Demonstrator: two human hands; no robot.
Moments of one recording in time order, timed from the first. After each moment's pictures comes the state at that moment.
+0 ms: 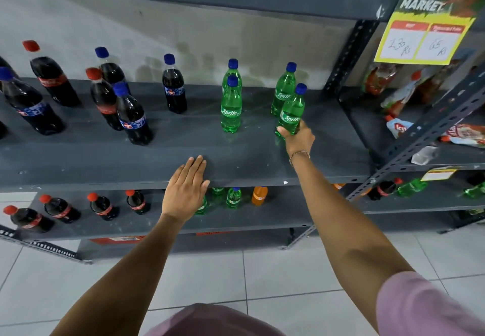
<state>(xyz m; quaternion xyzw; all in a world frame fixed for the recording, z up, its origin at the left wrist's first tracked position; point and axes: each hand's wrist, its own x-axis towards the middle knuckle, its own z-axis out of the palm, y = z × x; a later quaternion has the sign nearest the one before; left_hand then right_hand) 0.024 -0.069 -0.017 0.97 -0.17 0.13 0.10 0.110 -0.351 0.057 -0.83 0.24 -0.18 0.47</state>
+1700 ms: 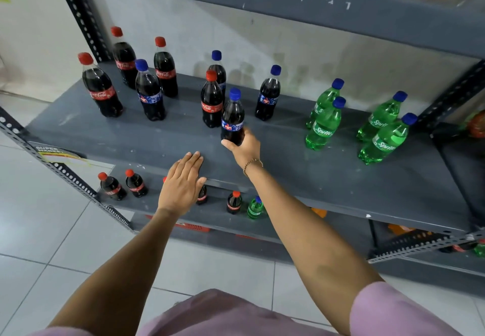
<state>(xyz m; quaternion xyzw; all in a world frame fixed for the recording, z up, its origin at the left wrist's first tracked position) 0.023 0.123 -0.018 0.98 -0.06 0.12 0.12 0.128 -0.039 0.045 -0.83 0.02 0.03 0.55</state>
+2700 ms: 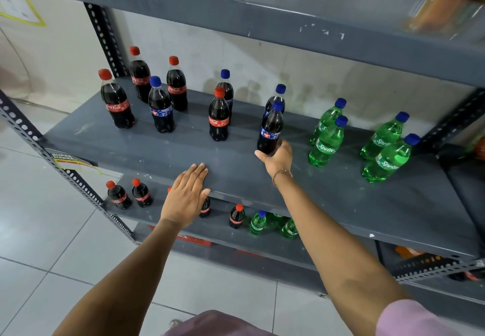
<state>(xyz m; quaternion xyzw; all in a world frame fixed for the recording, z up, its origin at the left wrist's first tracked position) 0.020 0.121 -0.014 0.99 -0.05 0.11 0.11 0.148 -0.096 0.049 -0.86 0.09 -0.04 0.50</state>
